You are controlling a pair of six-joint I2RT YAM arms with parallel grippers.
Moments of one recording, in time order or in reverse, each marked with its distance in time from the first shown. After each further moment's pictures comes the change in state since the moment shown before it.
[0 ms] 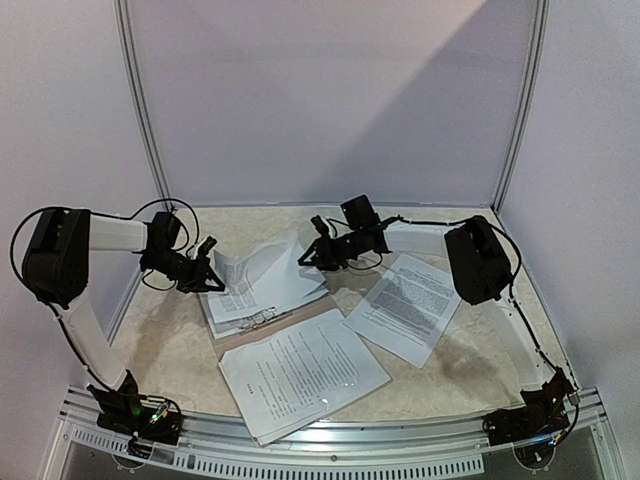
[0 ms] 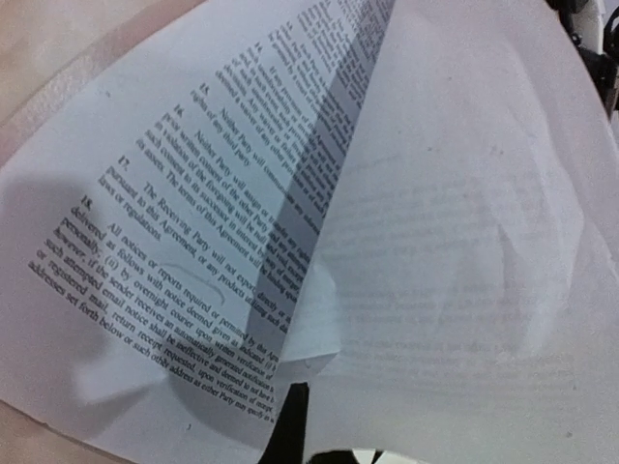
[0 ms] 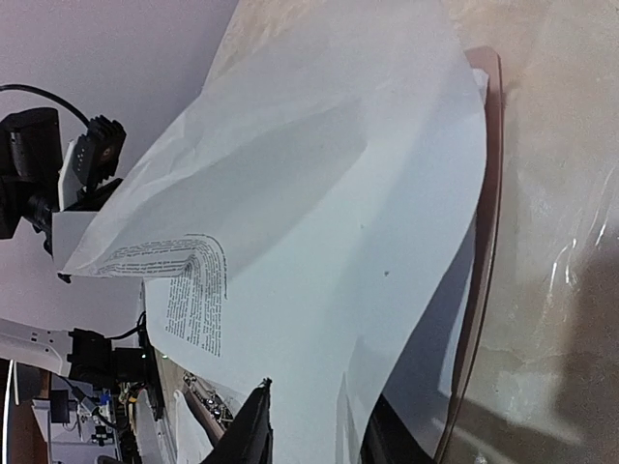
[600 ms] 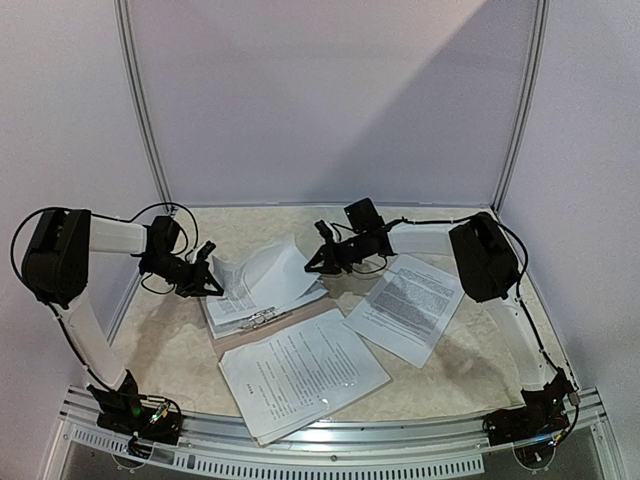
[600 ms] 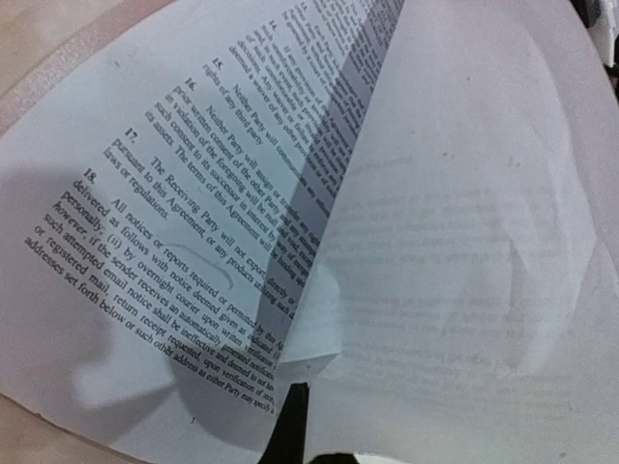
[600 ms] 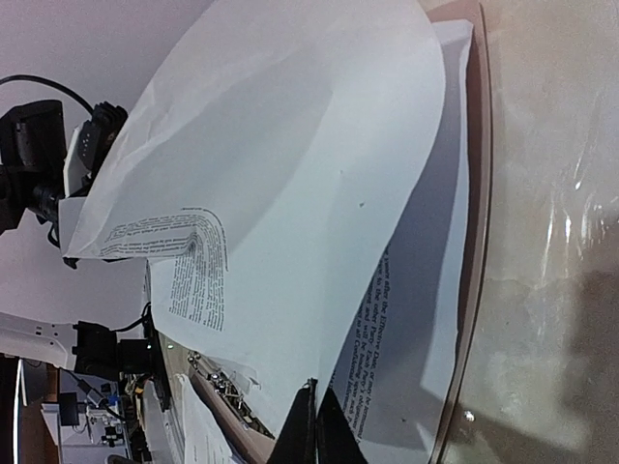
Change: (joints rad) left arm 0.007 0.000 -0.025 -0.003 -0.003 0.011; right arm 0.001 -0.069 -0.127 0.028 -0.001 0.020
